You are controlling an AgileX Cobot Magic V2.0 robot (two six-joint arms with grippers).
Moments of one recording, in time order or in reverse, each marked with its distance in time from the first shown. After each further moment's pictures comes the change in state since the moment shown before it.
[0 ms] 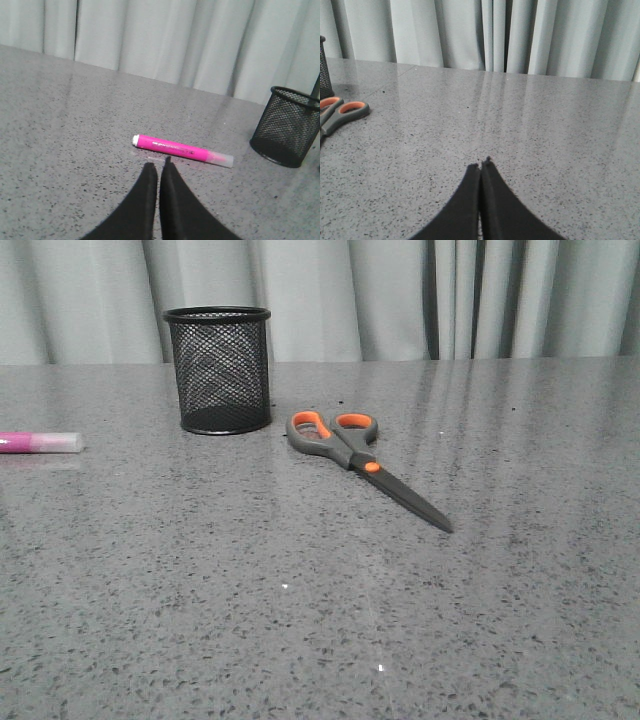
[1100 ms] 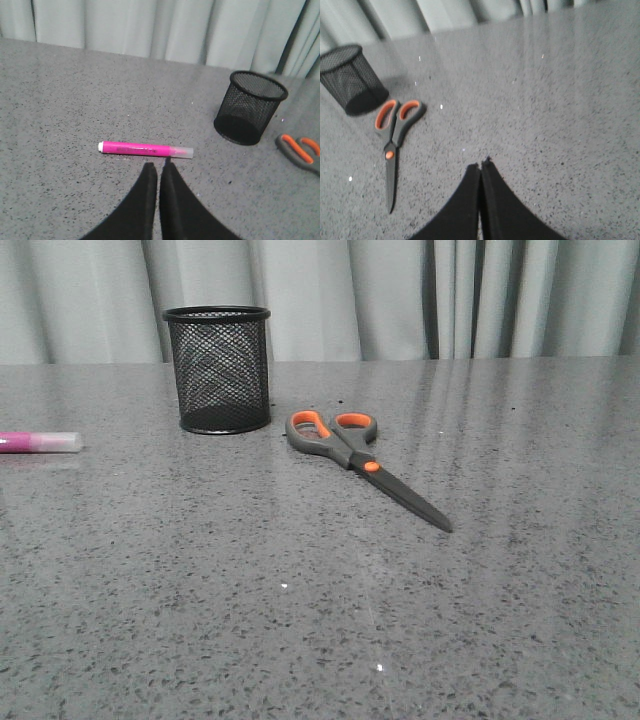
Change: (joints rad) left arm 0.000 0.323 -0.465 0.013 0.400 0.094; right arm 0.000 0.485 -0.450 0.287 0.324 -0.003
